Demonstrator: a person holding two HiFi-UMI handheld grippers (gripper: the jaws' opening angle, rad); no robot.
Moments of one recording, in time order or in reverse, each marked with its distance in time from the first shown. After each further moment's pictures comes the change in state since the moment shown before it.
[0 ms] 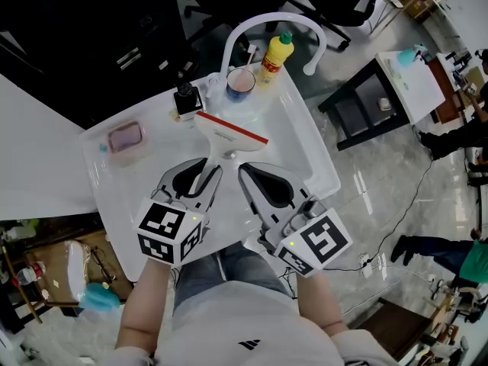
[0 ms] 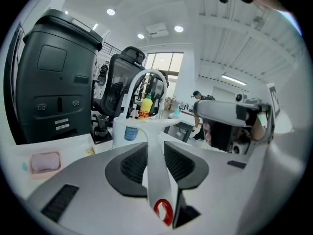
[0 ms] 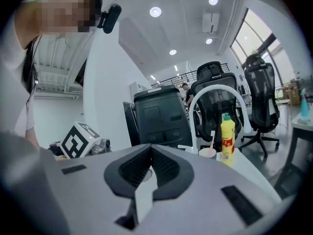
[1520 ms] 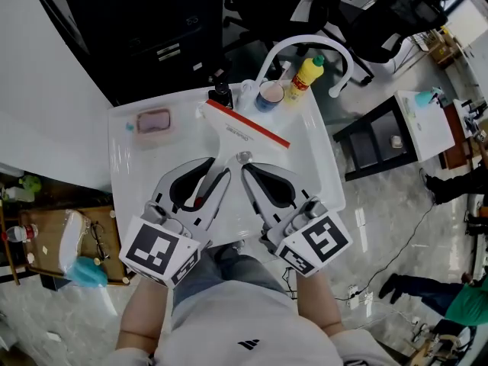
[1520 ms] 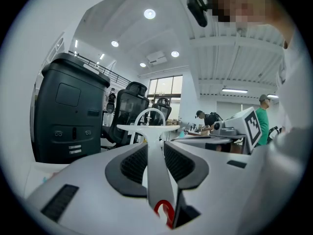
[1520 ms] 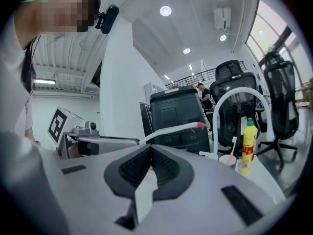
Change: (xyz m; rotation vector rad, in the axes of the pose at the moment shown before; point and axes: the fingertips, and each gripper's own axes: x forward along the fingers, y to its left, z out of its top) left arm -0.093 -0.023 0.062 0.047 -0.320 0.104; right arm 0.011 0.048 0.013 -0.066 -0.004 0.176
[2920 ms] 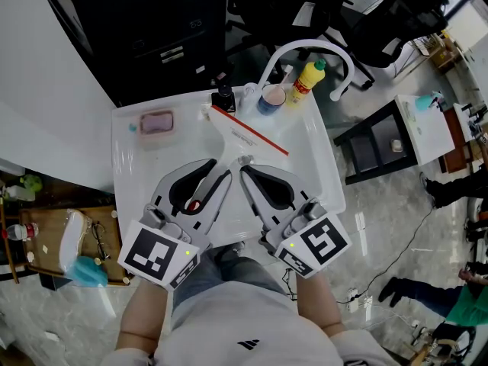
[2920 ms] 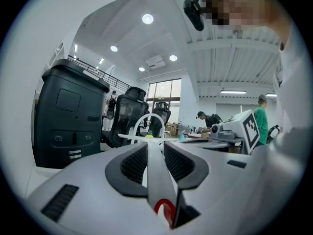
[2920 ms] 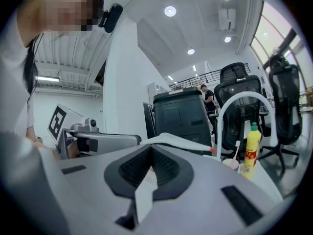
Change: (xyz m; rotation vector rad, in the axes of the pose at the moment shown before) left arm -0.008 -0.003 0.013 0.021 -0.051 -0.001; right arm 0.003 0.009 0.006 -0.039 -0.004 0.027
